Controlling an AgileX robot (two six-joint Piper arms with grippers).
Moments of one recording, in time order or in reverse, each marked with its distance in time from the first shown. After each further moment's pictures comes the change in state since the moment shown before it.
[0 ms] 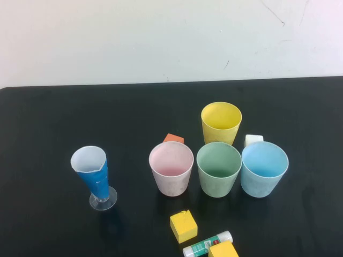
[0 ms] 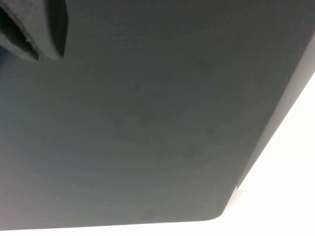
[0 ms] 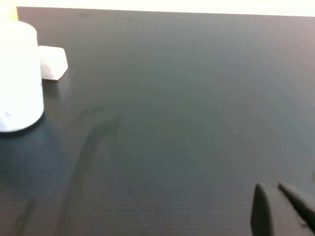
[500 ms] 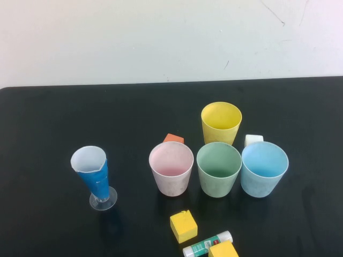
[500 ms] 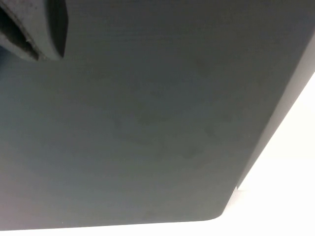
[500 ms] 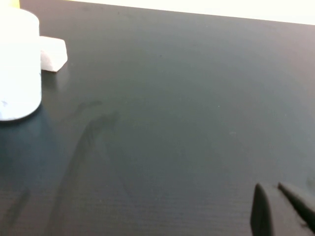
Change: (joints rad) right arm 0.000 0.000 0.000 -0.001 0.000 -0.059; left arm 0.000 0.000 0.000 0.000 0.000 0.002
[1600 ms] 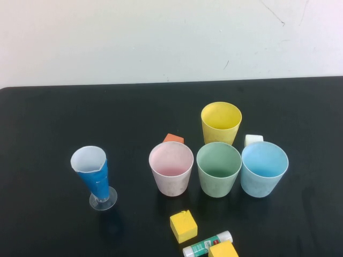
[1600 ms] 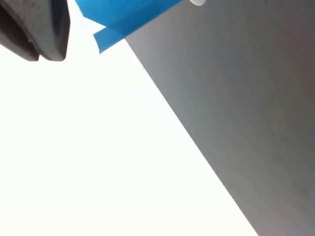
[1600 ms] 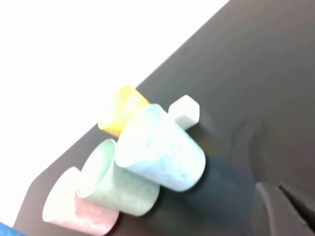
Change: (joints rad) right arm 0.000 0.000 0.004 0.713 -0.007 0.198; left arm 0.000 0.000 0.002 -0.952 -0.244 -0.150
